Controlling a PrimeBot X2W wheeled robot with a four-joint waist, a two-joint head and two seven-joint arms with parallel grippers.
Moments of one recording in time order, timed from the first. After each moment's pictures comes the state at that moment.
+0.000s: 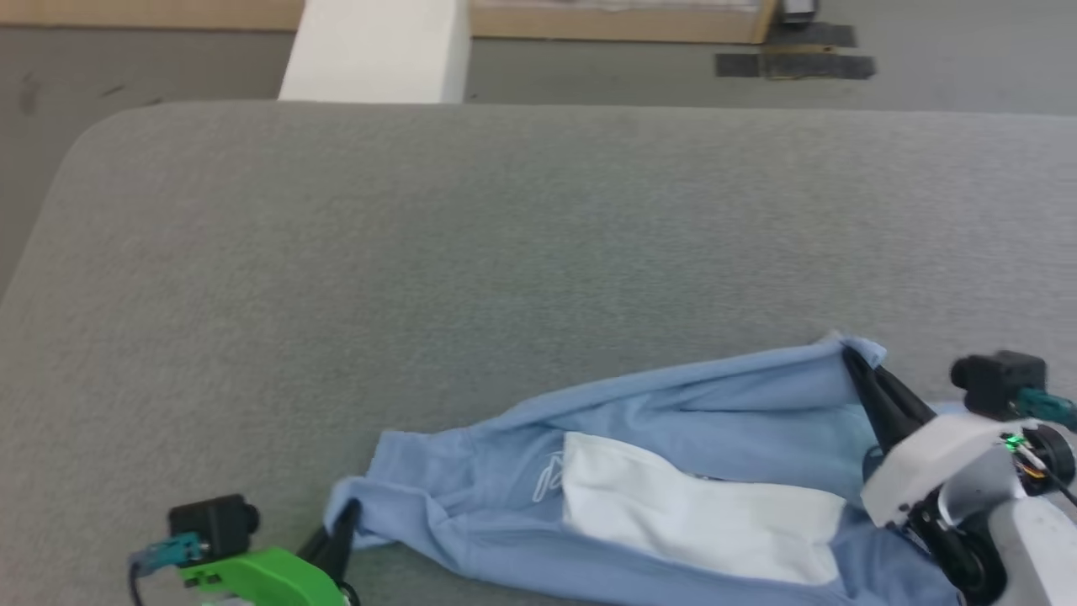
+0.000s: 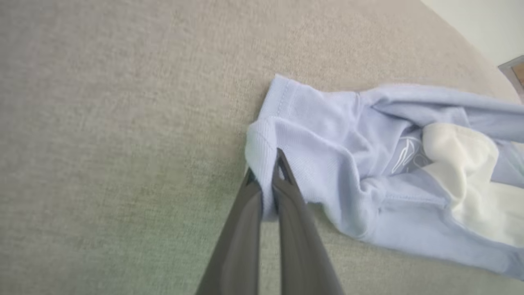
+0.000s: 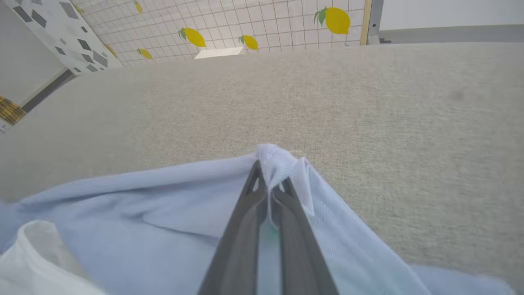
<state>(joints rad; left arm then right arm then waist) 0.19 0.23 -0.15 -0.16 -0.66 0.06 0.31 -0.19 -0.29 0.14 0.27 0.48 0.13 0.05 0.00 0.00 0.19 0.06</state>
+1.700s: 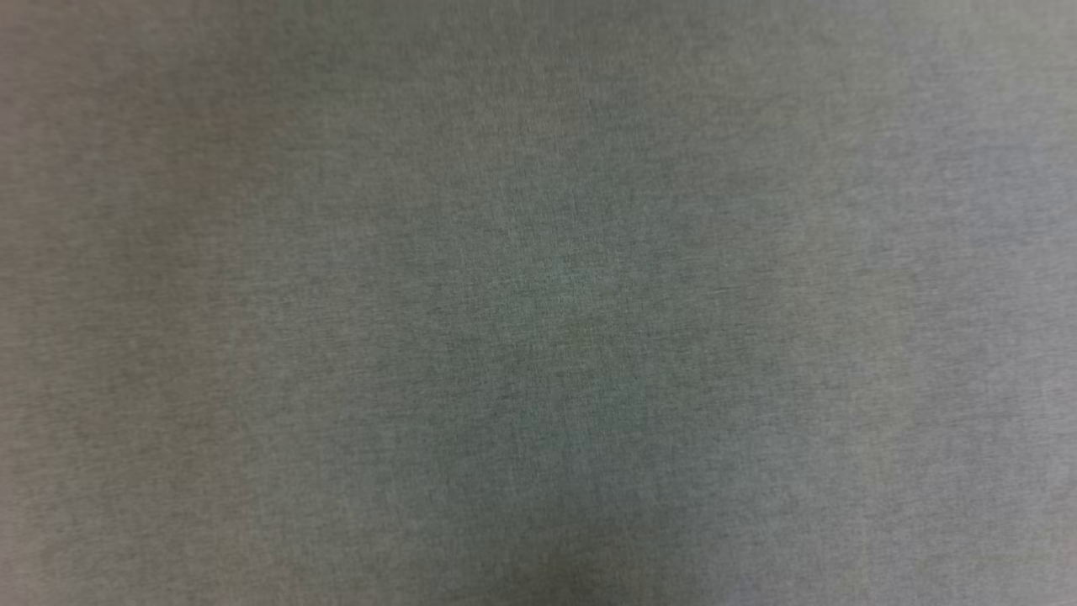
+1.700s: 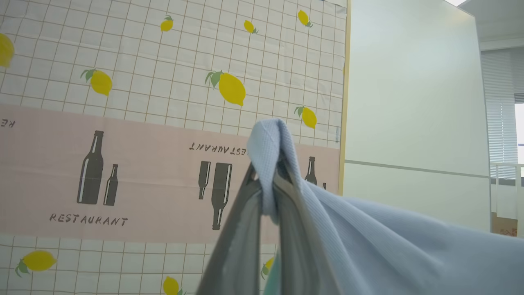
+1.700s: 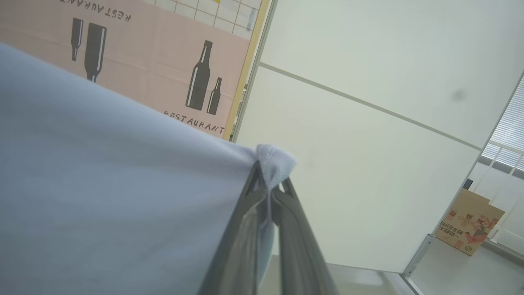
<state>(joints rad) -1.70 0.34 -0.12 0.30 -0.45 0.00 0.02 -1.53 -0.37 -0.05 0.31 0.07 0.13 0.32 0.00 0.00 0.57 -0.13</state>
